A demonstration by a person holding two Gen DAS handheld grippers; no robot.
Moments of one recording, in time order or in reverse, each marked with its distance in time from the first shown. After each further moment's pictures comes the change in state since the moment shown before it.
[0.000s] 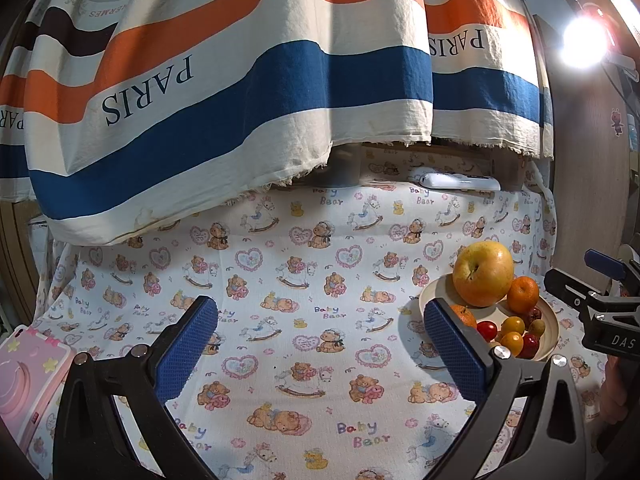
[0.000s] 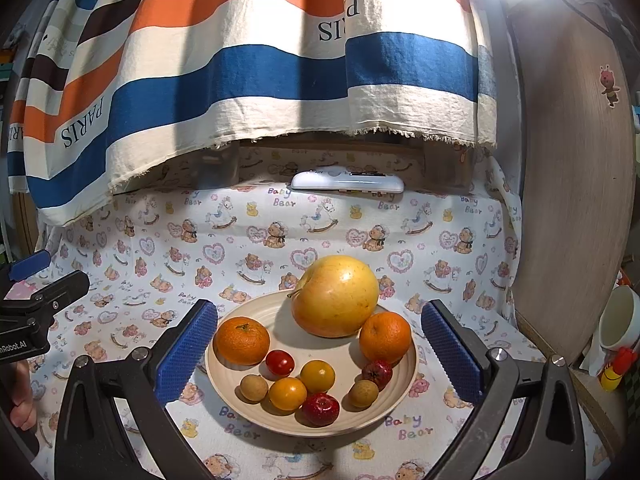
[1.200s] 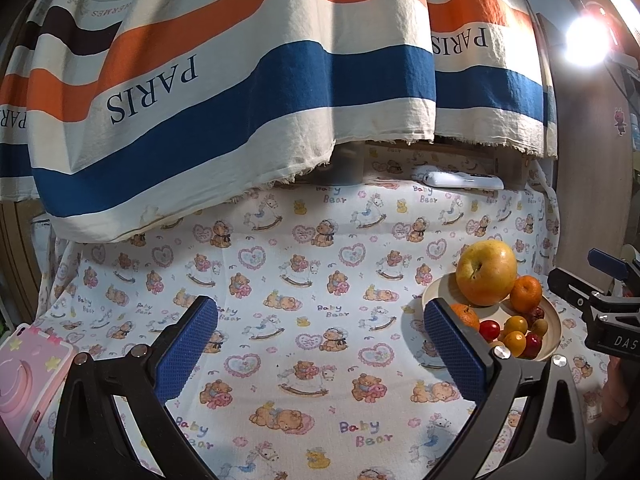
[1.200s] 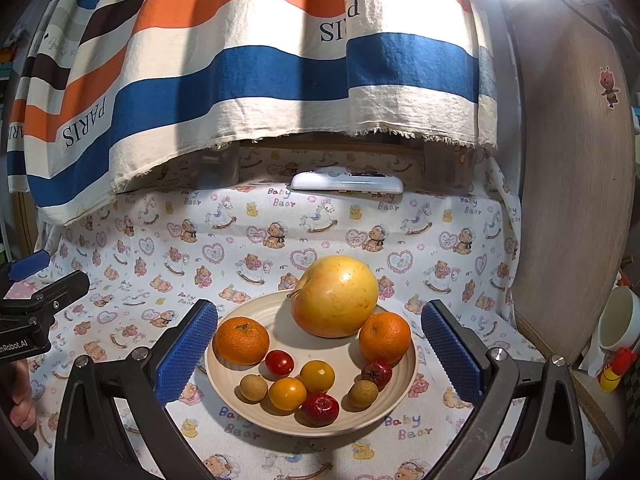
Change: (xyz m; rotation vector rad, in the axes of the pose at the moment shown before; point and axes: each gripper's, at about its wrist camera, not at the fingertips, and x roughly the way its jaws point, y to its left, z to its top) left arm -0.001 0.002 -0.001 -0.004 -0.001 0.000; right arm -0.001 0.000 -0.001 -0.004 -0.005 -0.003
